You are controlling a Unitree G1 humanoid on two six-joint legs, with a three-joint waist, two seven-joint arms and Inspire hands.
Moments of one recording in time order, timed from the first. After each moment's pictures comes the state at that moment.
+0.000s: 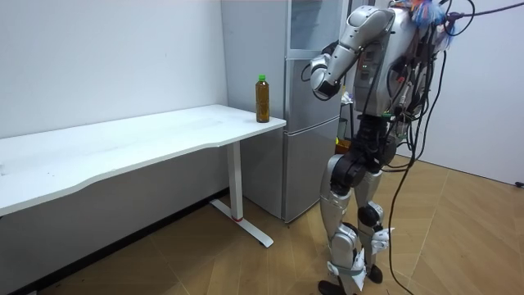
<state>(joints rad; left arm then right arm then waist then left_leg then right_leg) -0.34 0.21 -0.36 -0.25 -0.75 0.23 -0.43 0.05 -0.27 0.08 1.16 0.47 0.12 0.26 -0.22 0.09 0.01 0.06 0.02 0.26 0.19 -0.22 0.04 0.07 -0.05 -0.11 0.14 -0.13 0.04</state>
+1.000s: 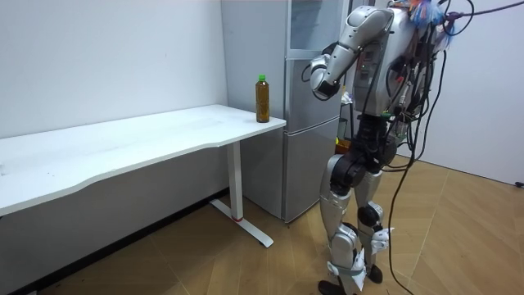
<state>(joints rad) -0.34 0.21 -0.37 -0.25 -0.76 0.22 -0.44 0.04 -0.28 0.08 1.16 0.47 0.13 0.27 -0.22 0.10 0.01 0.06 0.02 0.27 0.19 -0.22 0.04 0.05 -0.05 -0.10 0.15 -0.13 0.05</state>
